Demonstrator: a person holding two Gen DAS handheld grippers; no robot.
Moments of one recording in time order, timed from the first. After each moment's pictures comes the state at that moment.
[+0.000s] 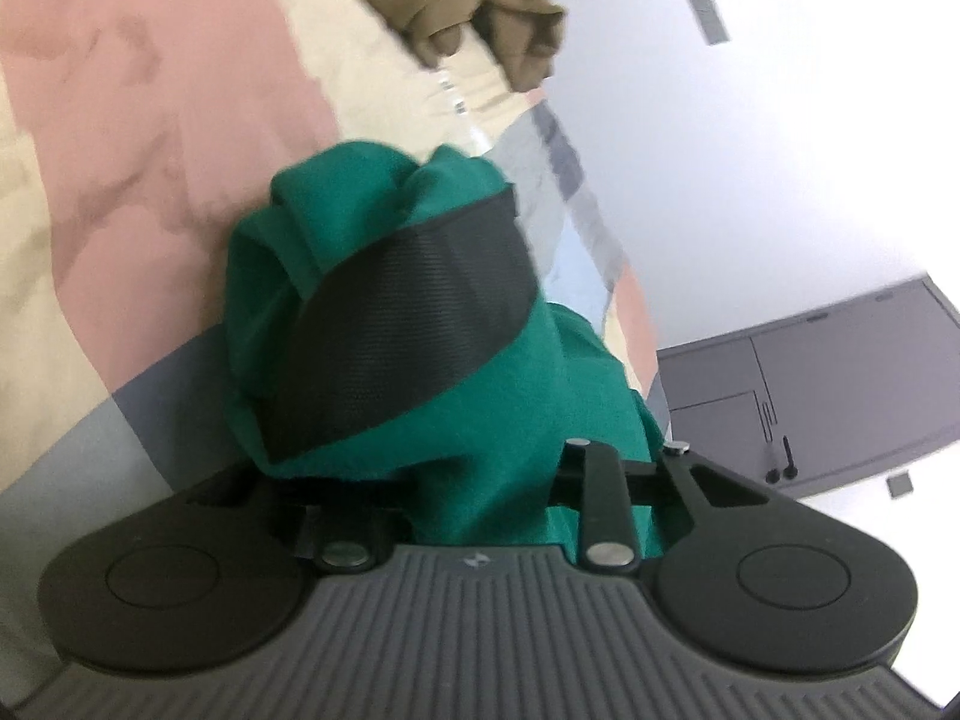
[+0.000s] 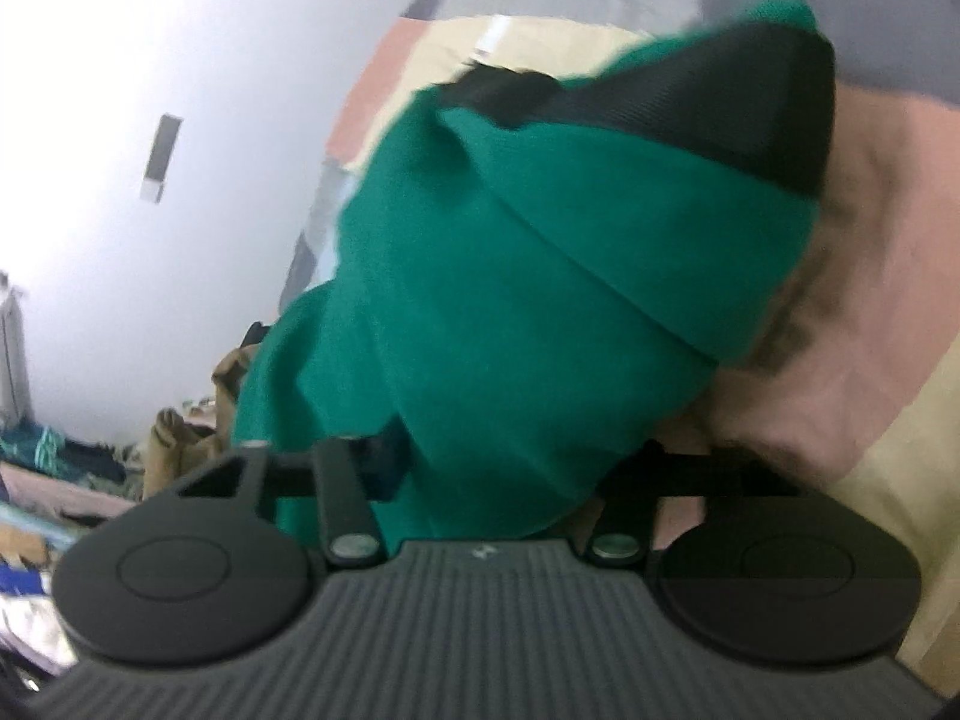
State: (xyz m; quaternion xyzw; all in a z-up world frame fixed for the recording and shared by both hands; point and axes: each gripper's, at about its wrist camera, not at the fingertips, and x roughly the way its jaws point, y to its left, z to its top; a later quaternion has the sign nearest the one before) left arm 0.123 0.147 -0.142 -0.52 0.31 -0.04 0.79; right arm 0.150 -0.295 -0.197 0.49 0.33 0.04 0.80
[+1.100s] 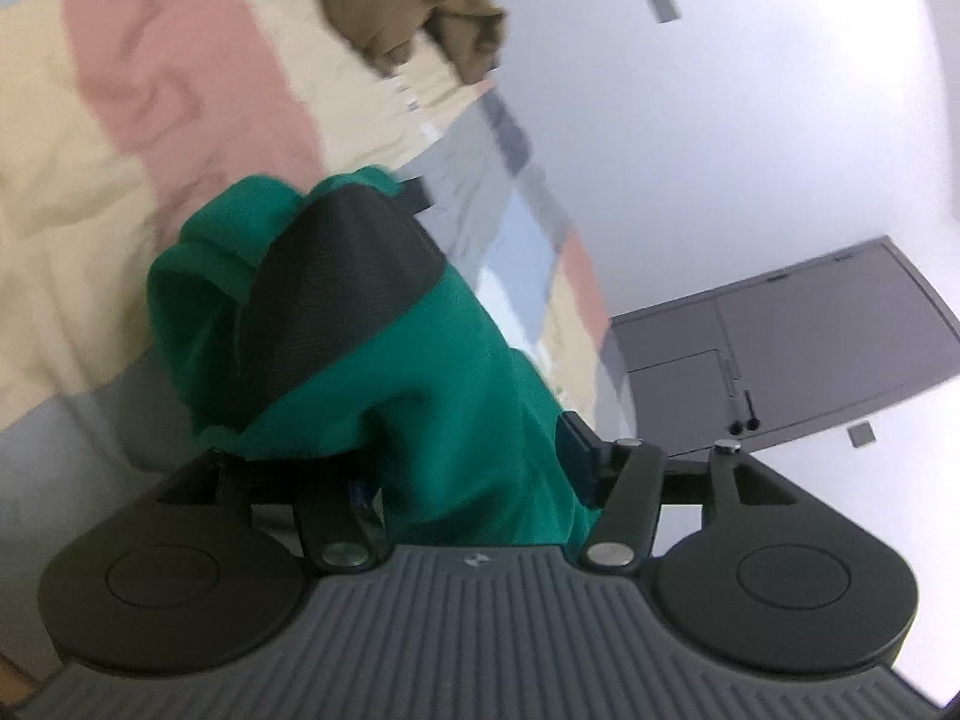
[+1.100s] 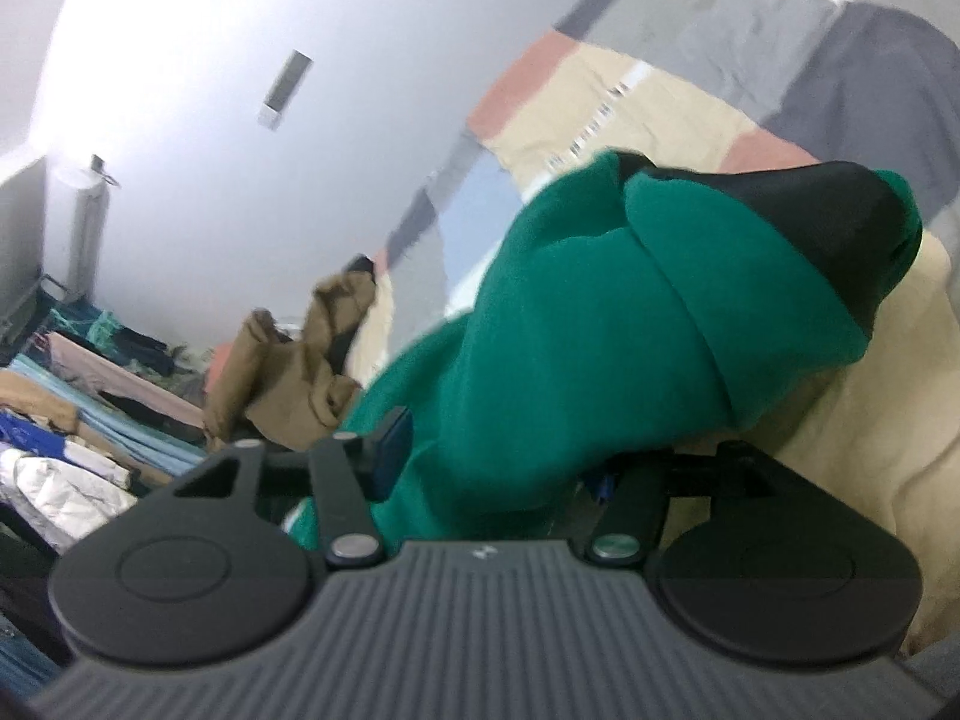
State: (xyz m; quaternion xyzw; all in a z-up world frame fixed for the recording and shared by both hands) left arm 0.059 0.160 -0.082 -0.51 0.31 -0.07 0.80; right arm 0.050 -0.292 -0.126 0.42 0.29 0.13 0.85
